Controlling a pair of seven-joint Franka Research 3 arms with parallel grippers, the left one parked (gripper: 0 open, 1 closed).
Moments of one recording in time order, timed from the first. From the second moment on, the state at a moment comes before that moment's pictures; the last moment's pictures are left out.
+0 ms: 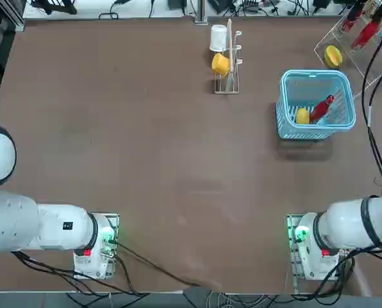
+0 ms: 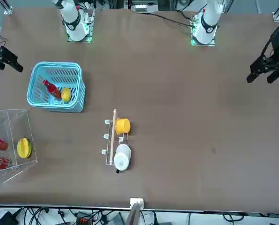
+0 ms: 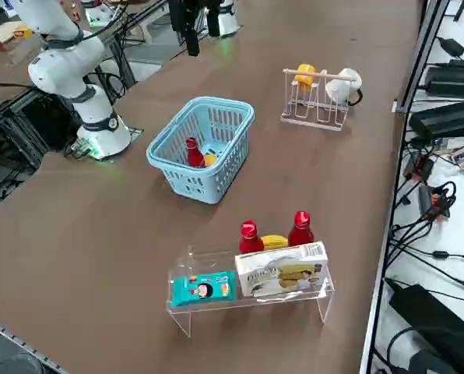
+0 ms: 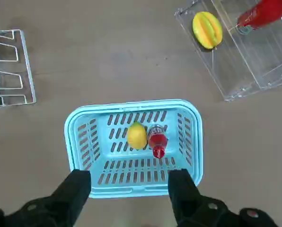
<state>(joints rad) -0.04 -0.06 -0.04 -1.64 0.02 1.54 0.02</state>
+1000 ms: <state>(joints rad) -0.04 -0.06 -0.04 -1.74 -0.05 1.62 -0.01</state>
